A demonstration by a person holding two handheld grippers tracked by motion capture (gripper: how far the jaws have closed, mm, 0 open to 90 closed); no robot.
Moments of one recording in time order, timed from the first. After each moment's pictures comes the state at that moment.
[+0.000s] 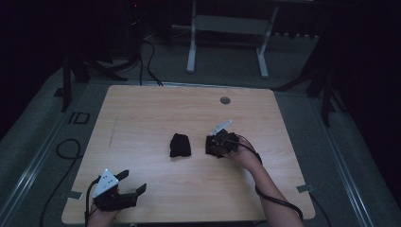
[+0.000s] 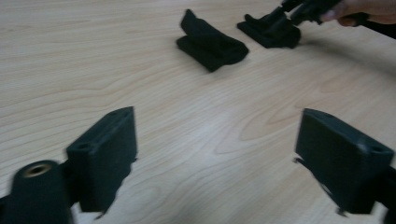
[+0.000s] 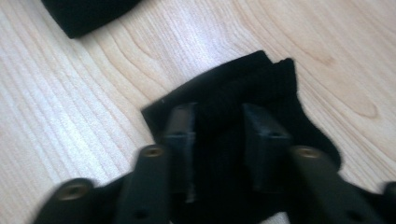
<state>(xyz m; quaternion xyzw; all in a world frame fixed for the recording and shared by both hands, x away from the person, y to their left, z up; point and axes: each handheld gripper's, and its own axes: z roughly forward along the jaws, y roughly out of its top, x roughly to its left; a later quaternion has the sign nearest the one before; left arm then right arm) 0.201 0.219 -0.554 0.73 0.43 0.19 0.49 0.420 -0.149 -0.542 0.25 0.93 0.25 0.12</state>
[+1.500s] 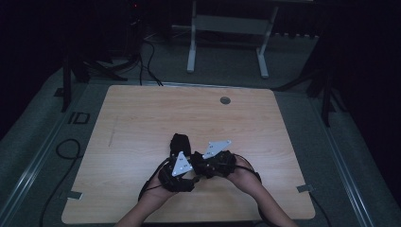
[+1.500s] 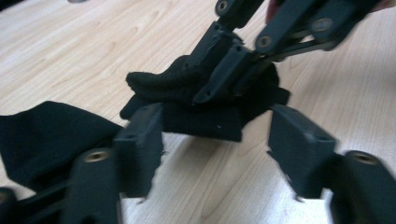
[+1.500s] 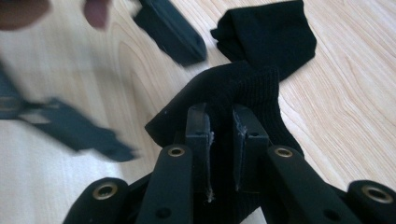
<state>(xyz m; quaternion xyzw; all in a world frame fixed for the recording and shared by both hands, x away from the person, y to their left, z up) 0.266 0.056 -0.514 0.85 0.27 0.17 0.41 0.317 -0.126 -0.492 0.15 0.92 0.33 0.10</state>
